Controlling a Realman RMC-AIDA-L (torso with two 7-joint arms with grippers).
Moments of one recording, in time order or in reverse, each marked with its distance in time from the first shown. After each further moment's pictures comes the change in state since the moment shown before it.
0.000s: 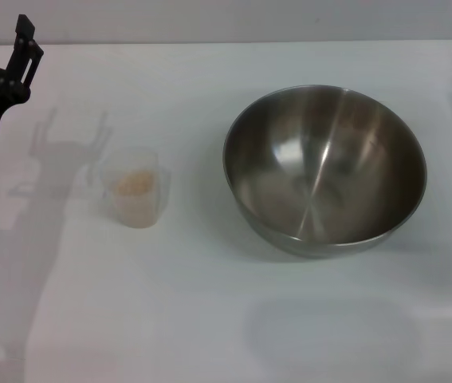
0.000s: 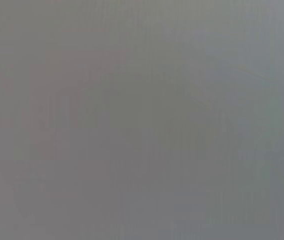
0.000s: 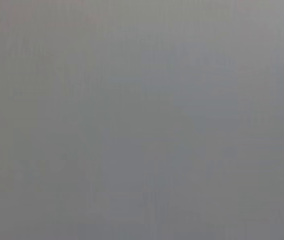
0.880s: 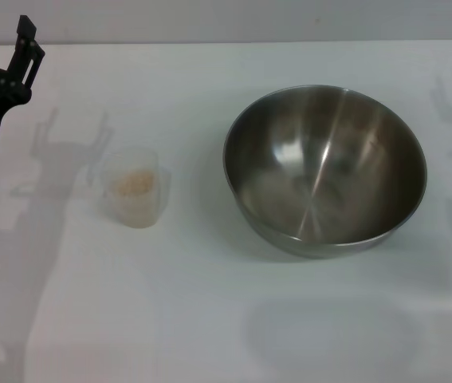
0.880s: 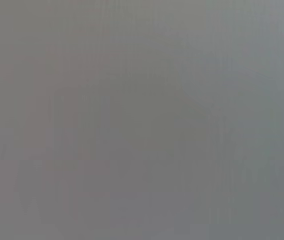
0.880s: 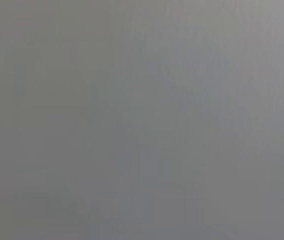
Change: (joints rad) left arm 0.002 0.000 0.002 0.000 0.005 0.003 -0.004; right arm 0.001 0.004 -0.040 -0.048 -0.003 -0.002 -0.385
